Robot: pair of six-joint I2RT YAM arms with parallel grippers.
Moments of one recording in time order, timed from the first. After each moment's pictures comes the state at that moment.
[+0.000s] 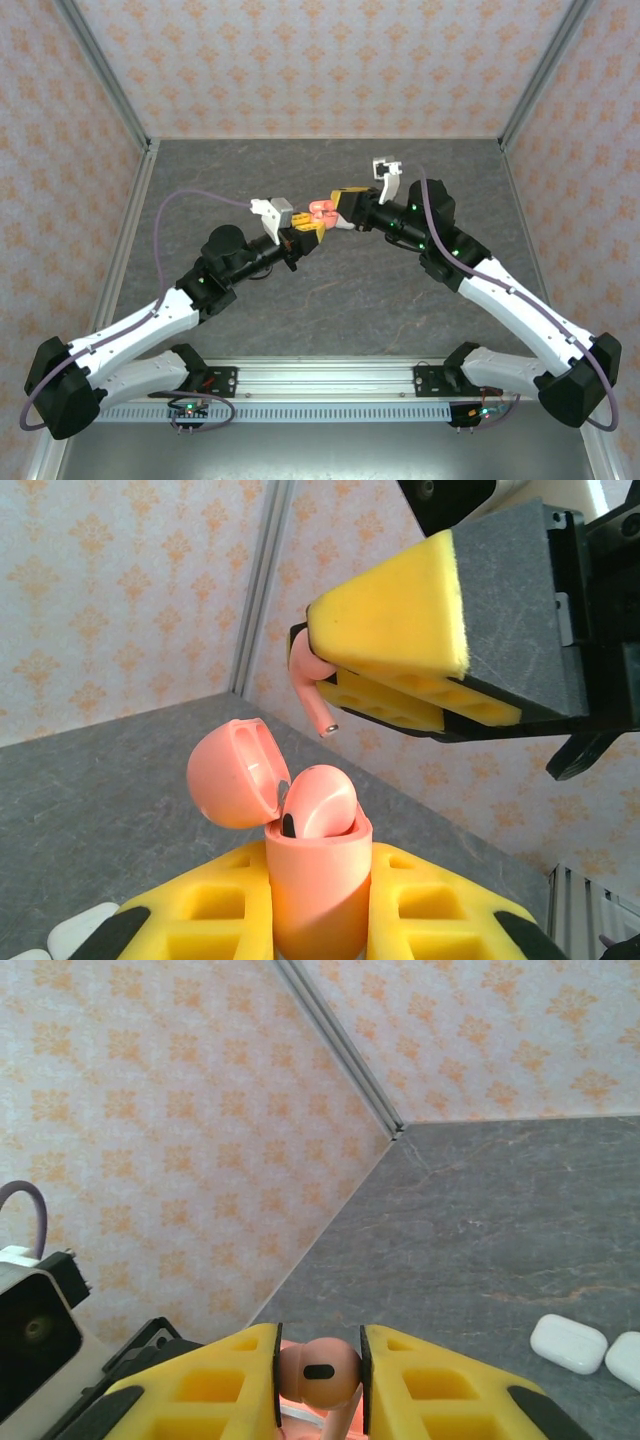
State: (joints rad) left arm -0.70 1.01 0.68 0.35 0.21 -0.28; right arm 0.66 1.10 1.03 -0.06 -0.29 0.56
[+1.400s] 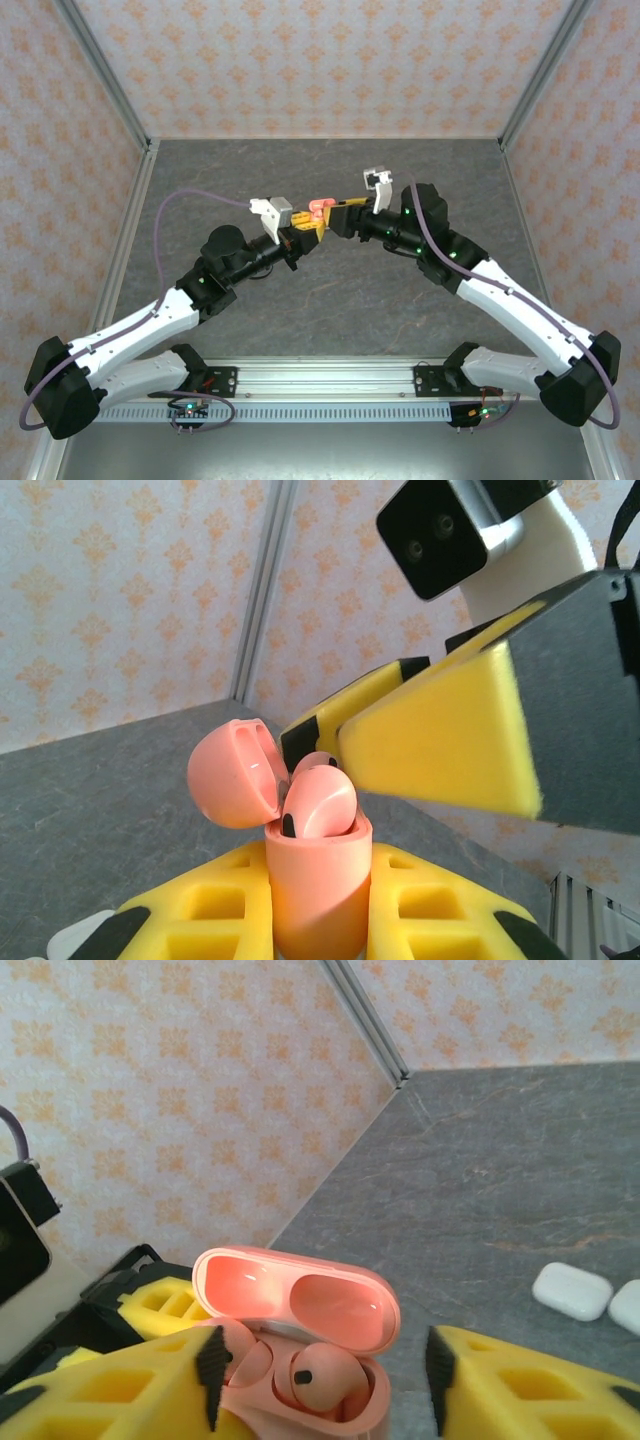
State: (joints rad) left arm -0.71 1.01 0.68 0.36 0.20 -0.28; right arm 0.69 1.09 1.03 -0.16 -0.32 0.52
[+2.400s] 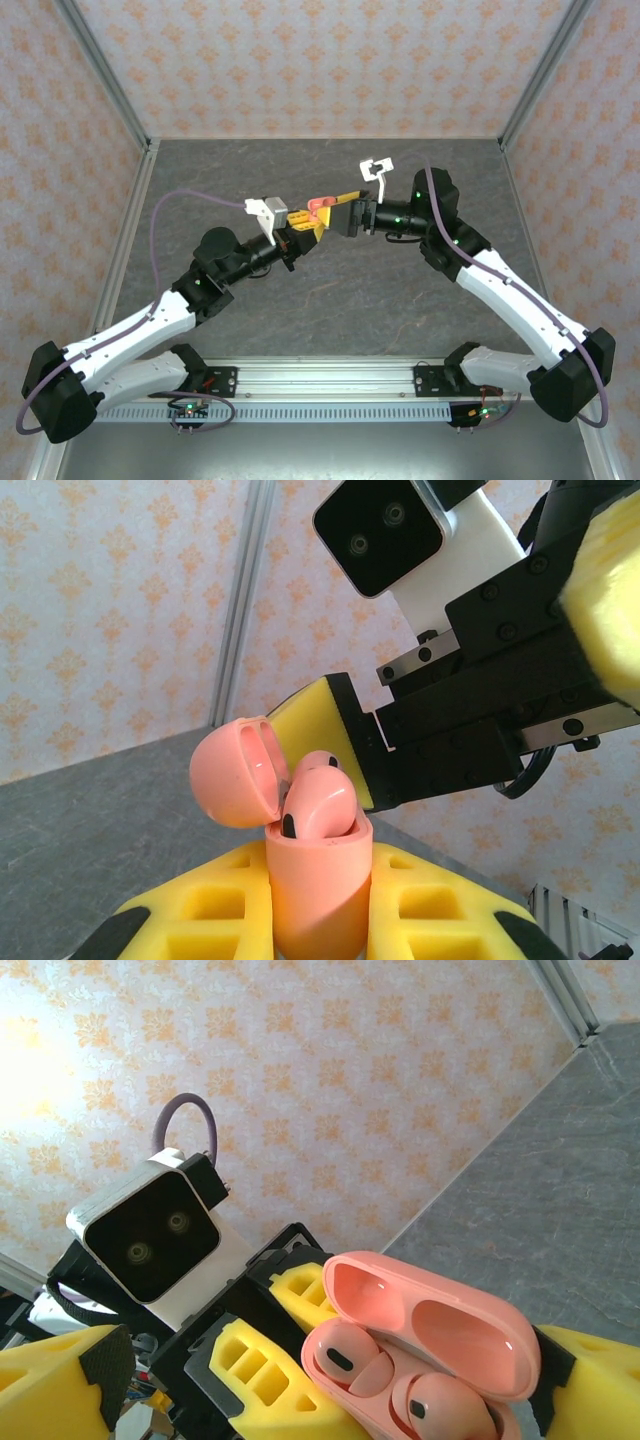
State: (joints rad) left arm -0.71 0.98 0.68 0.40 0.24 -0.28; right arm 0.59 1.14 1.07 -0.02 -0.76 0.66
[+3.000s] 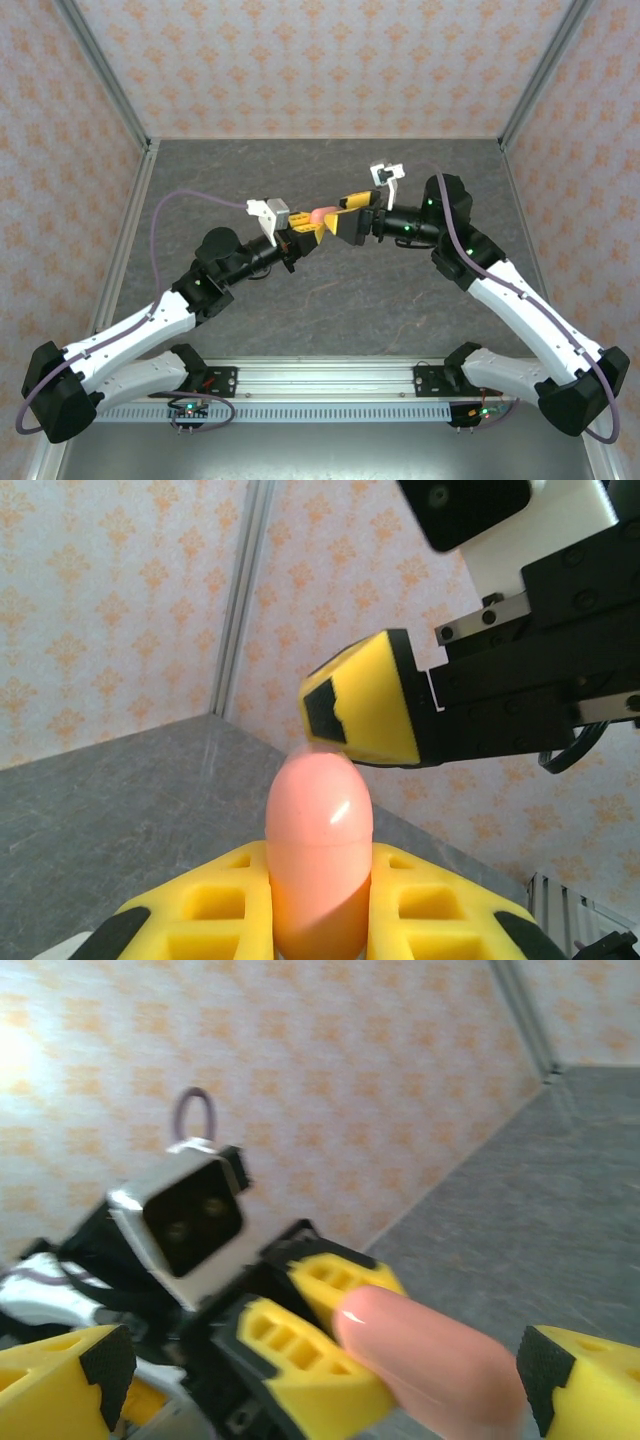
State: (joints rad) left arm -0.71 0.98 0.68 0.37 0.23 -0.28; right arm 0.59 1.06 1.07 -0.16 -0.66 0.53
